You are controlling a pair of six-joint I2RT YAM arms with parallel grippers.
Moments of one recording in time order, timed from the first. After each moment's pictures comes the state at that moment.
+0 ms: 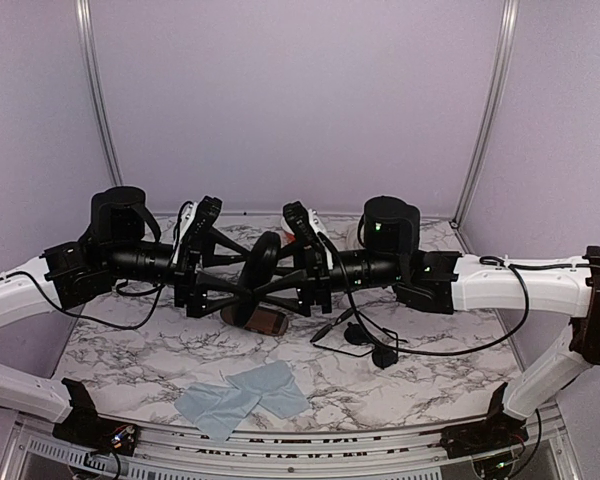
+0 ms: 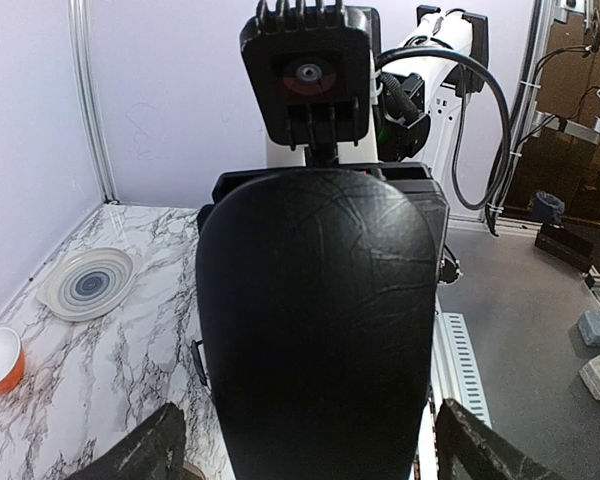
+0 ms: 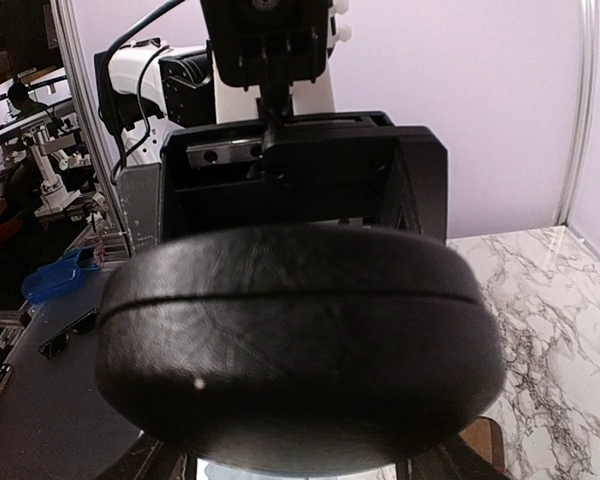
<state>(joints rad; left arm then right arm) -0.81 1.11 0.93 -0.09 0.66 0.12 1.01 1.49 1.08 0.30 -0.62 0.06</state>
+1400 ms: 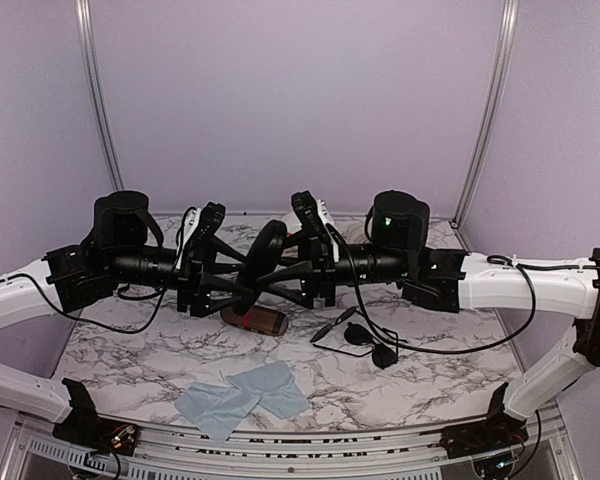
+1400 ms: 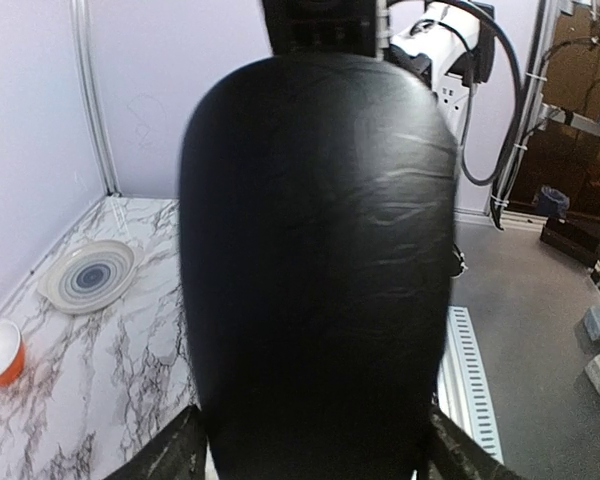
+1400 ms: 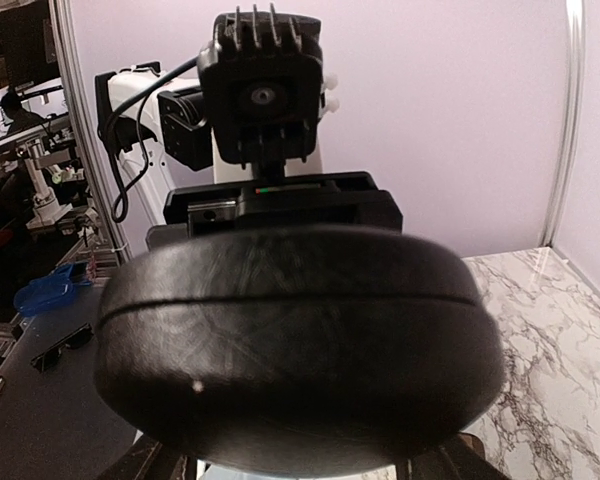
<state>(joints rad) -0.83 1.11 0.92 -0.09 0.63 0.12 1.01 1.46 1.08 0.32 -0.61 0.06</state>
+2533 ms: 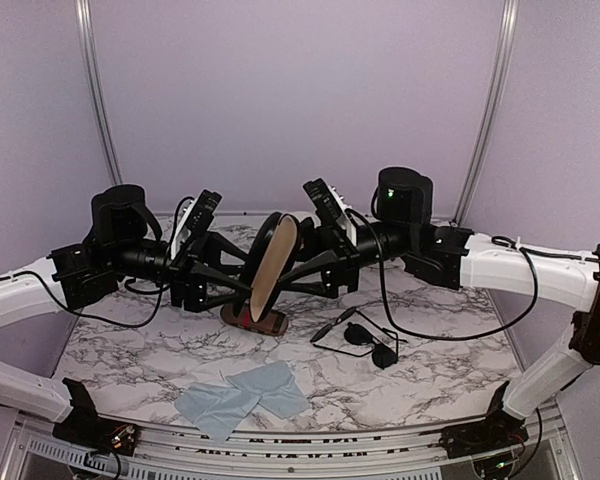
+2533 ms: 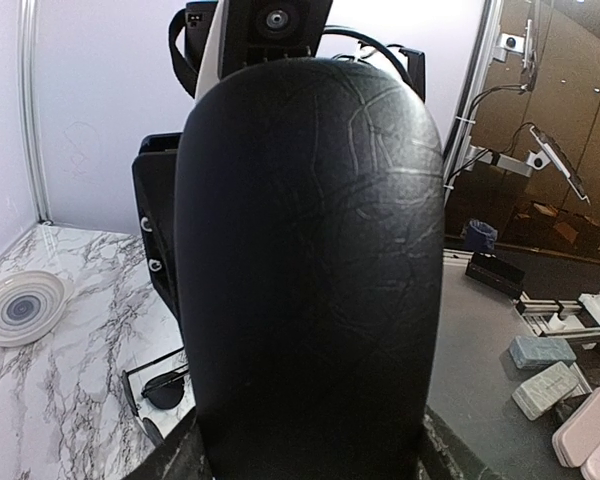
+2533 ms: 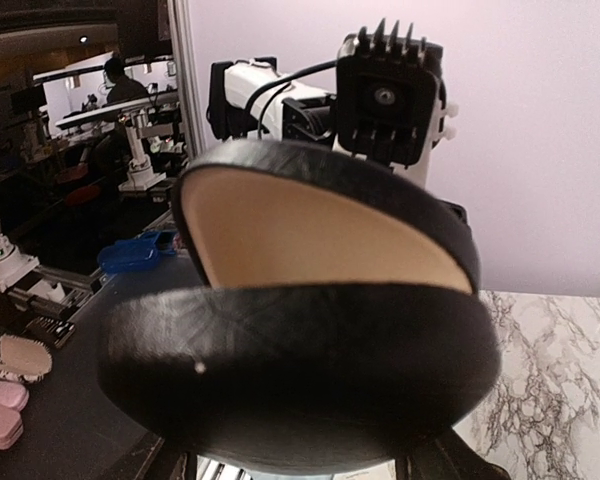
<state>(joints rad) -0.82 1.13 0.92 0.05 0.84 -0.05 0.90 1.48 1.18 0.22 -0.96 -0.02</state>
